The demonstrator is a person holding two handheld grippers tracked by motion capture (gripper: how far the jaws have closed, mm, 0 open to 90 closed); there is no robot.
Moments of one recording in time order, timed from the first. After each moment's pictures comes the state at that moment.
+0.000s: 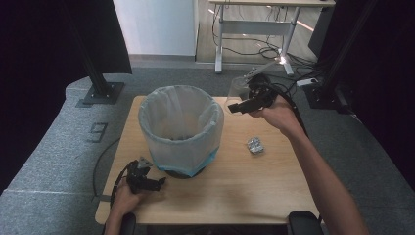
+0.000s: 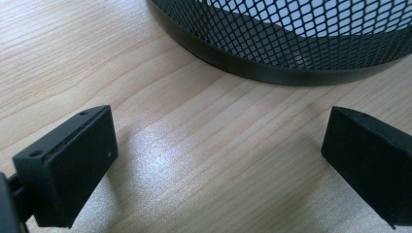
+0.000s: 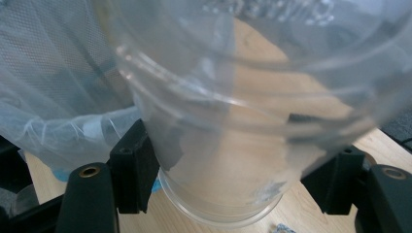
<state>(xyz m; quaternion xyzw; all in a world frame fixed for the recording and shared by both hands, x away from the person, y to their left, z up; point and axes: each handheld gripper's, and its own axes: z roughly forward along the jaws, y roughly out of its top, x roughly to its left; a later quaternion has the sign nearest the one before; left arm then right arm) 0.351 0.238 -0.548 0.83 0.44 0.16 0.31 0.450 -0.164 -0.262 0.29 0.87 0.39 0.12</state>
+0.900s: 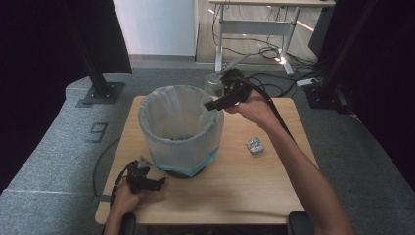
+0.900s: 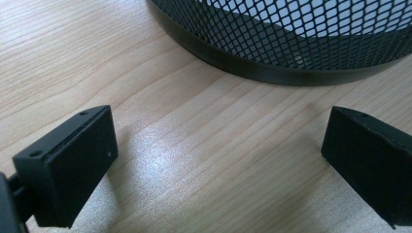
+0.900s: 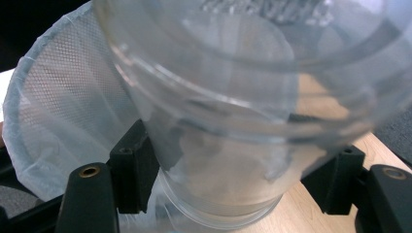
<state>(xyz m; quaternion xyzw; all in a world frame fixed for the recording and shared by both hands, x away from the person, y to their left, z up) 0.352 0.238 -0.548 0.83 0.44 0.16 0.31 0.457 -0.098 -0.251 0.24 0.88 0.39 0.10</state>
